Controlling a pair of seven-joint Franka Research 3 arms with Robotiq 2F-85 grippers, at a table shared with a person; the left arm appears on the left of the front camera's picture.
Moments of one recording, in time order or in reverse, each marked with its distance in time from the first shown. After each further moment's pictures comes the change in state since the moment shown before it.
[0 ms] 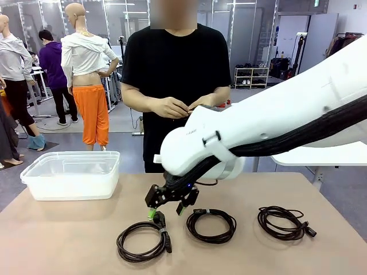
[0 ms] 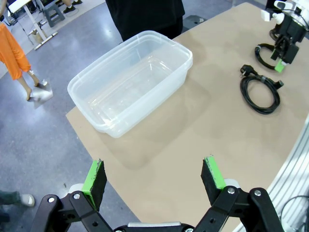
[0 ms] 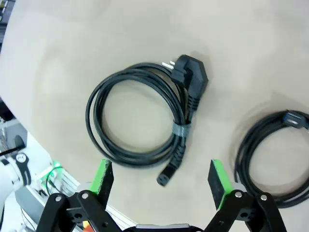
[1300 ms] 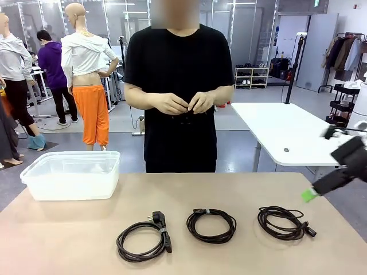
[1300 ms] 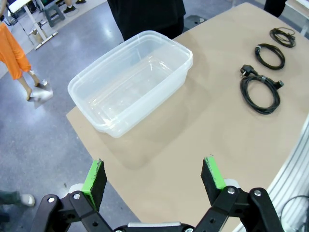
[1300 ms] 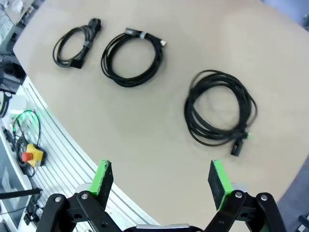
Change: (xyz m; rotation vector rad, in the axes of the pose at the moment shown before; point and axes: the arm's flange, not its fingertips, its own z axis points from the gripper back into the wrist) left arm 0.000 0.000 0.000 0.001 0.000 0.001; right arm -0.222 -0.284 0.237 0.031 -0.316 0.188
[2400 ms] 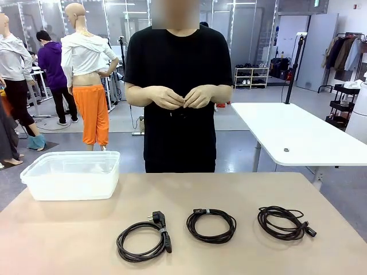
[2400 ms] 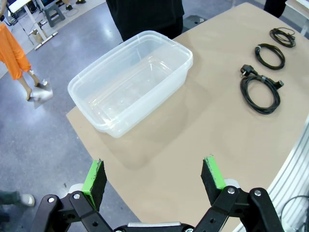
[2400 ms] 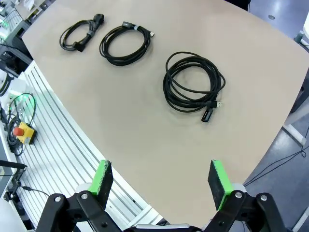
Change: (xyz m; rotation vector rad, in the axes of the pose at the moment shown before) left arm 0.000 0.000 0.000 0.000 0.000 0.000; right arm -0.081 -0.039 0.074 -0.006 -0.102 0.100
